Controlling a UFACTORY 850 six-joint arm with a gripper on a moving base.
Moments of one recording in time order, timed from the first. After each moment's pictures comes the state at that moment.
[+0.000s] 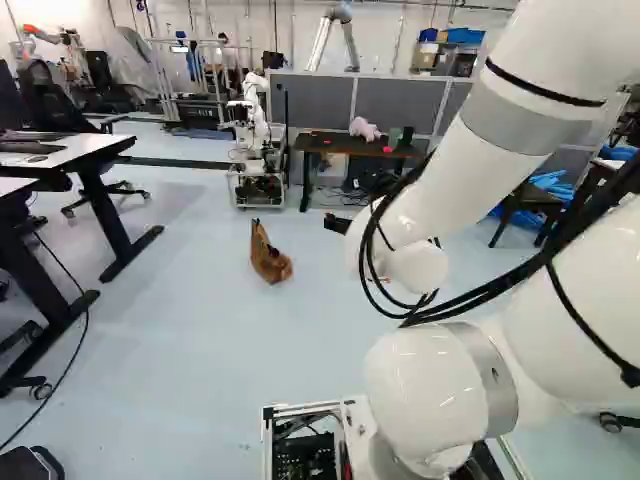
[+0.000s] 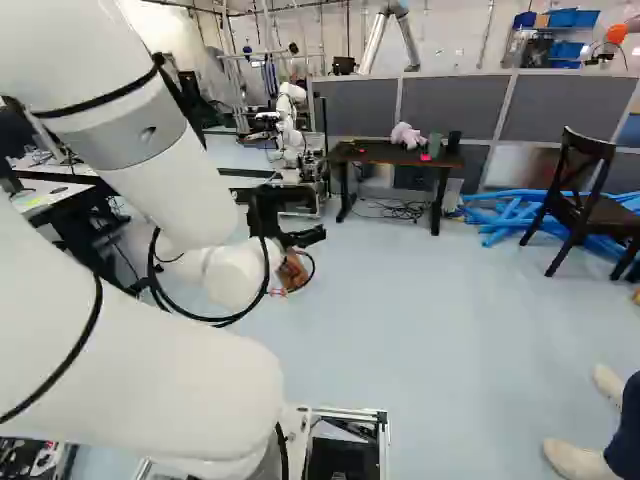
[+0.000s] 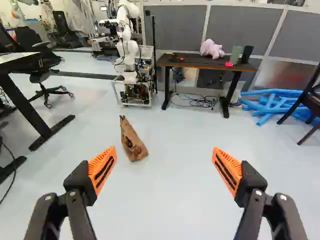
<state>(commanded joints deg) 0.0 16.0 -5.0 0.0 50.0 0.0</state>
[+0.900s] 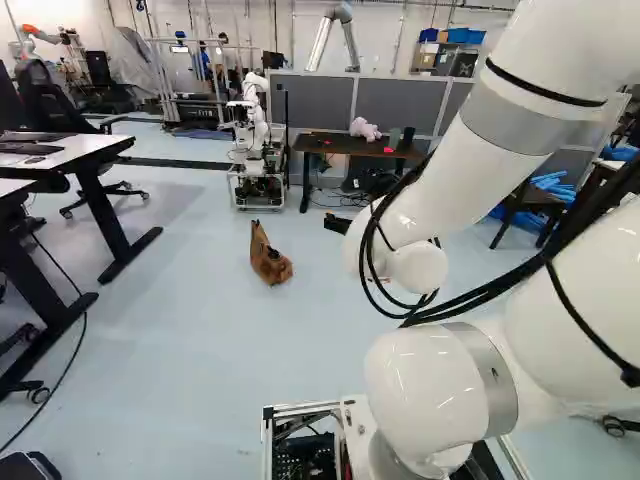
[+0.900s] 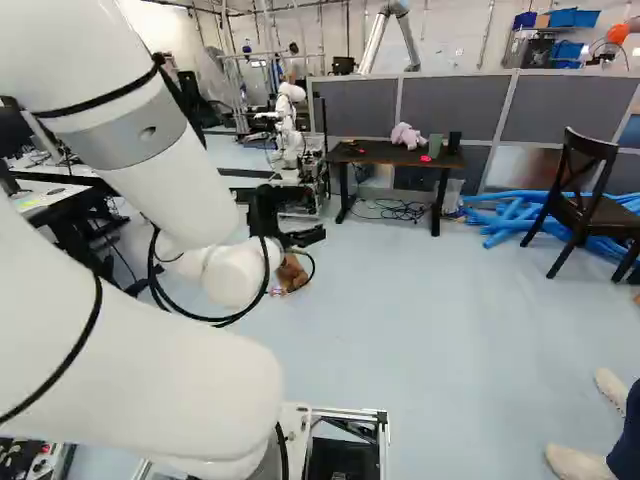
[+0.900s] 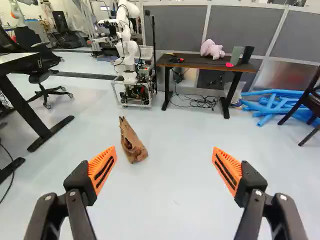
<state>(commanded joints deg) 0.0 16.0 -5.0 0.0 50.0 0.0</state>
